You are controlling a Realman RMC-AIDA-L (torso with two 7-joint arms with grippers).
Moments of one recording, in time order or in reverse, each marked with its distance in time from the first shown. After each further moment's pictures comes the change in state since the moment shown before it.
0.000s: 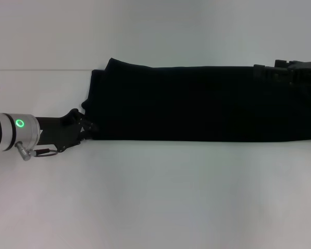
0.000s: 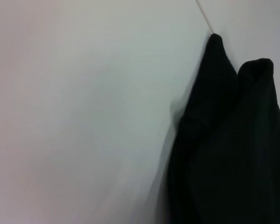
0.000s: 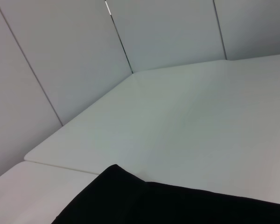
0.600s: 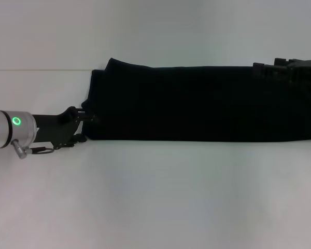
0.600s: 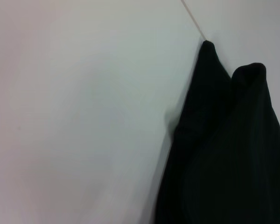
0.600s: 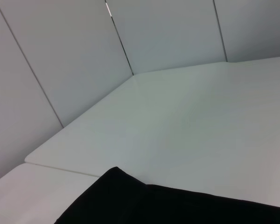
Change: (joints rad) left arm 0.001 0.007 0.004 0.014 0.003 0.008 0.018; right arm 0.005 0.000 0.004 0.000 0.000 0.000 0.000
